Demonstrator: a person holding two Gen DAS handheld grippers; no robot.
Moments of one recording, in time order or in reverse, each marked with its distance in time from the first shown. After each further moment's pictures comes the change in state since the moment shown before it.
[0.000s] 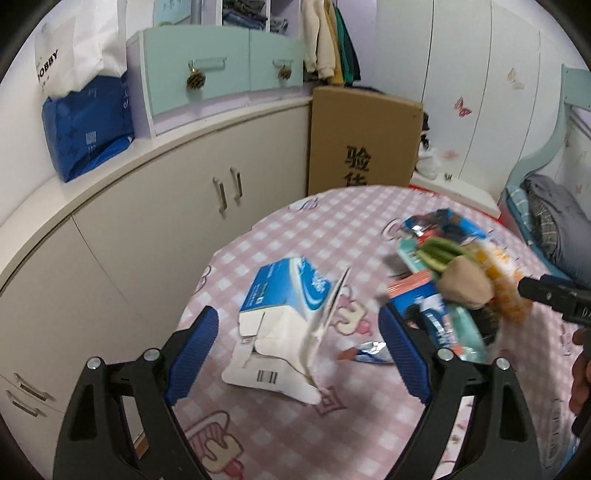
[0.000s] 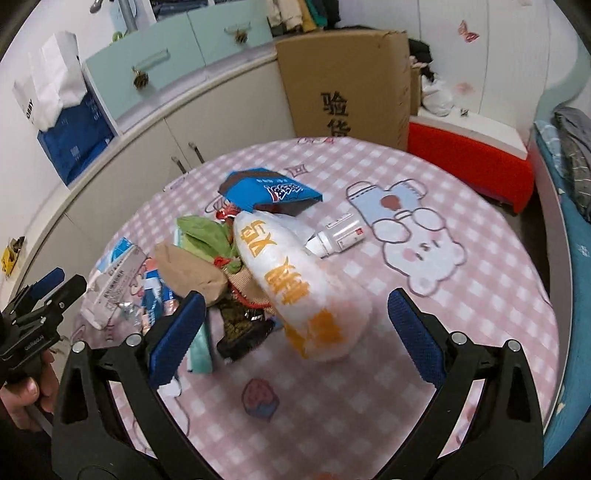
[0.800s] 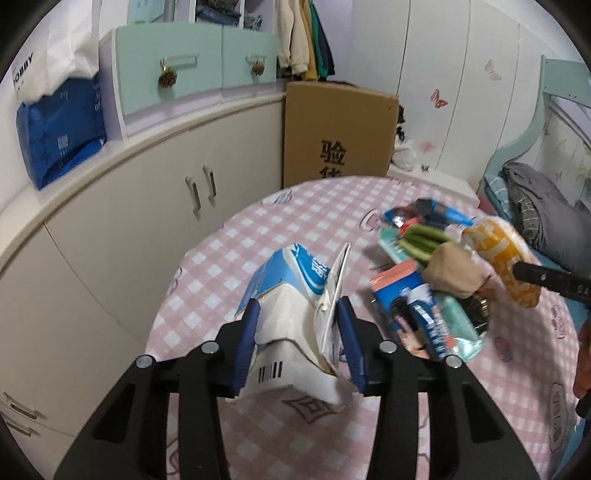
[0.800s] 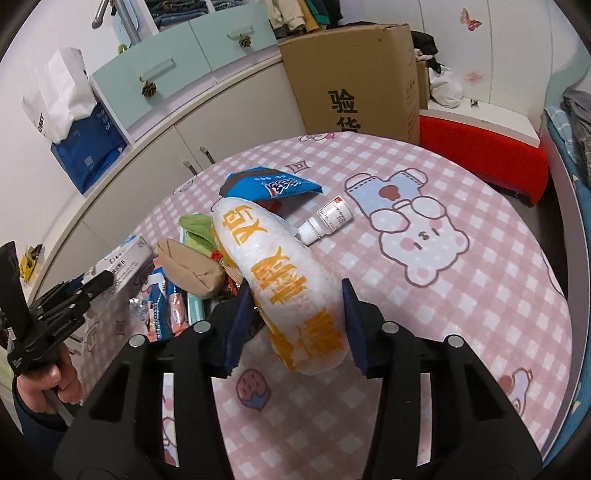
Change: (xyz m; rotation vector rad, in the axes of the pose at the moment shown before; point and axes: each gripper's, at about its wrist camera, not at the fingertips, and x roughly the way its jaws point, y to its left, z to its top) left arm -0.001 -0.008 -0.003 0.052 -0.015 -0.099; right arm -0.014 -0.022 -0.009 0.046 -0.020 0.085
